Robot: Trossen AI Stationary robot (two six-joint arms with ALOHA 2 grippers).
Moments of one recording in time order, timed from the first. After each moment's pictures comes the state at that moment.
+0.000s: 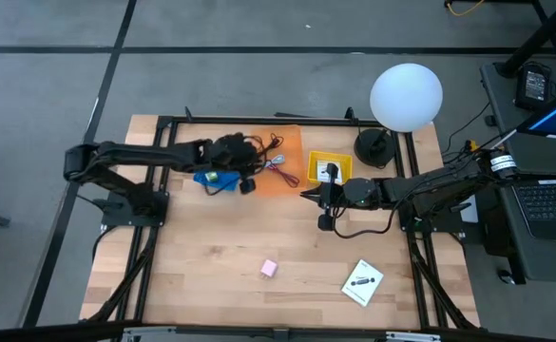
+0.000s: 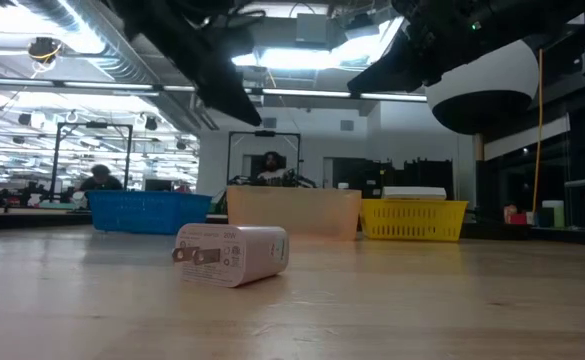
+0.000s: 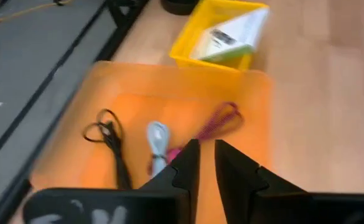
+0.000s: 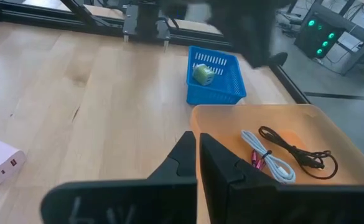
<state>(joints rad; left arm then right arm) 0.24 1.35 0.90 -0.21 -0.14 0.04 0.14 1.29 0.66 0.26 0.34 -0.08</state>
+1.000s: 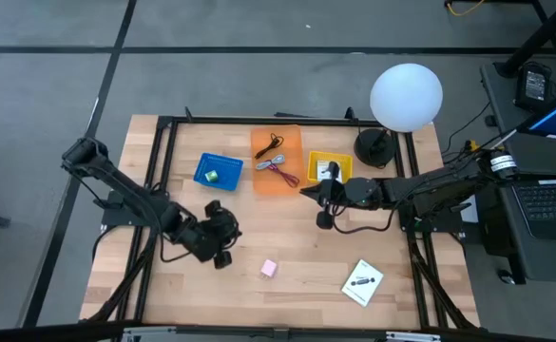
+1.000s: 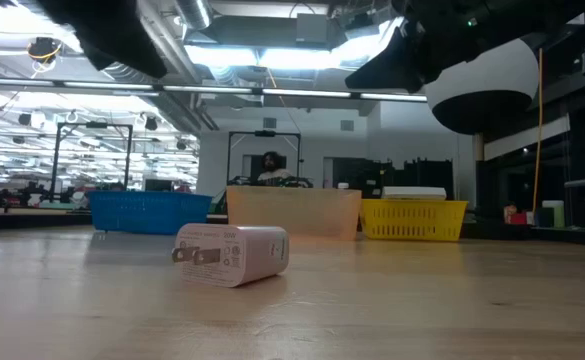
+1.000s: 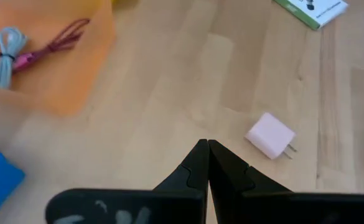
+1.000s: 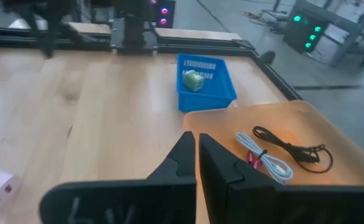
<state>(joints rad) -0.55 1.33 0.90 -0.49 -0.55 -0.72 0.14 1.29 0.66 0.29 0.38 -0.01</state>
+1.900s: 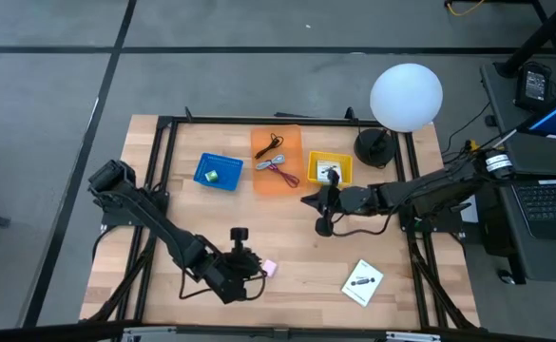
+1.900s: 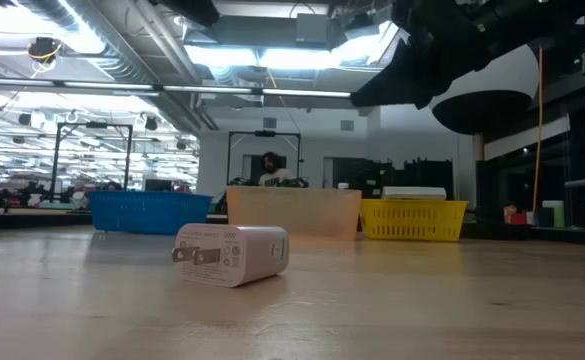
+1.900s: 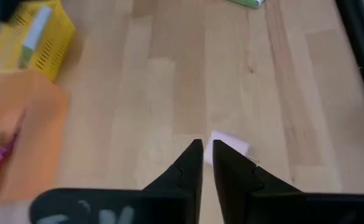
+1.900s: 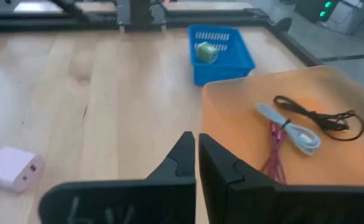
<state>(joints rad) -0.65 1.71 1.32 -0.61 -0.59 -0.44 0.19 1.34 0.66 0.23 0.40 0.13</state>
